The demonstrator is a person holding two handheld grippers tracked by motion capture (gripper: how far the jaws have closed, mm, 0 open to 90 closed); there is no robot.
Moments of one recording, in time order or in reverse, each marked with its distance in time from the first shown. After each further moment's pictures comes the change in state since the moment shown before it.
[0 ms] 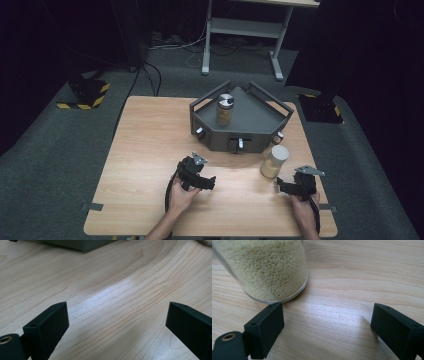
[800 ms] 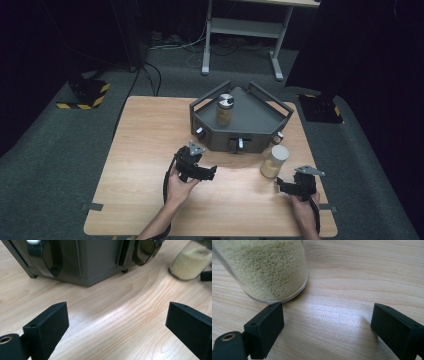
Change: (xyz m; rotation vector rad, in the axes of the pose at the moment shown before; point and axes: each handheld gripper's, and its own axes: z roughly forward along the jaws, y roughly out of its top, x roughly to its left) left arm 0.006 0.031 -0.028 -0.086 -0.074 -0.035; right arm 0.000 0.000 0.000 0.000 0.000 0.000
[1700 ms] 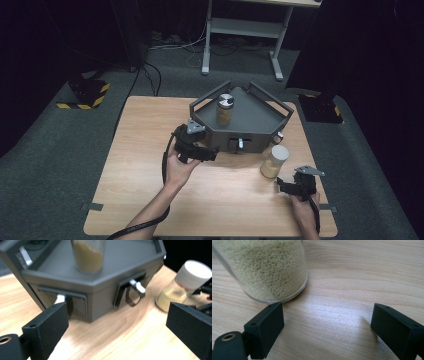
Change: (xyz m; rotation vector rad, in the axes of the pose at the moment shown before) left arm -0.010 0.058 -0.019 -0.076 -0.055 0.015; right arm 0.001 0.000 0.000 -0.002 -0.003 -0.002
